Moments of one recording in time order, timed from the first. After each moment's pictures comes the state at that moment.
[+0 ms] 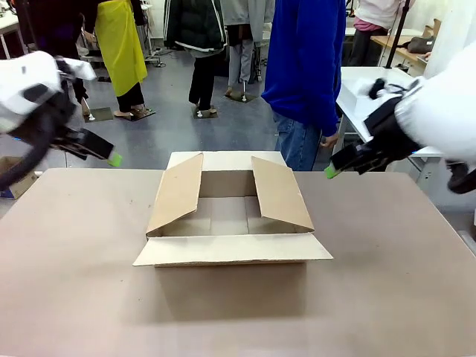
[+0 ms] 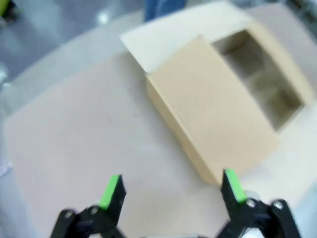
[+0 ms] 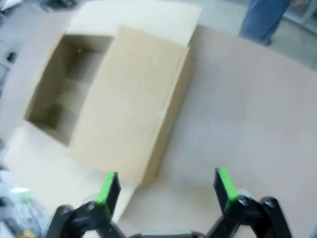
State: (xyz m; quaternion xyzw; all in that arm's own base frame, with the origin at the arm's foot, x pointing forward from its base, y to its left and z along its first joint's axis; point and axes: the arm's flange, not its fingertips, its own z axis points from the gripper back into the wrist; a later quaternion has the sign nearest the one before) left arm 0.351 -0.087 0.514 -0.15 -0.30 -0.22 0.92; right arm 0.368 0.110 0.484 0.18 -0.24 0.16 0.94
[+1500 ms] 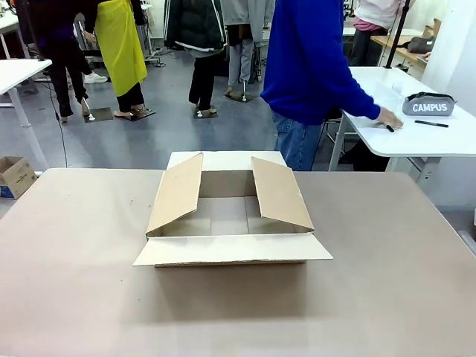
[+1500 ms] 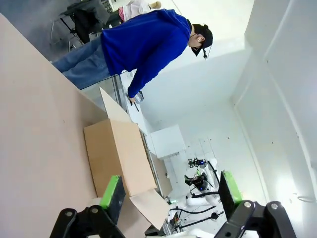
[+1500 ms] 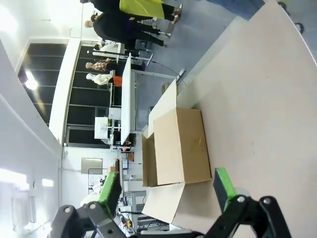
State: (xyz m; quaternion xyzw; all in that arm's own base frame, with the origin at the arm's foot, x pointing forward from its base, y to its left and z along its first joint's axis) left arm 0.273 0.233 0.384 -0.65 -0.35 0.12 0.66; right arm 0.284 -0.205 0.475 0.52 -0.27 -0.22 0.78
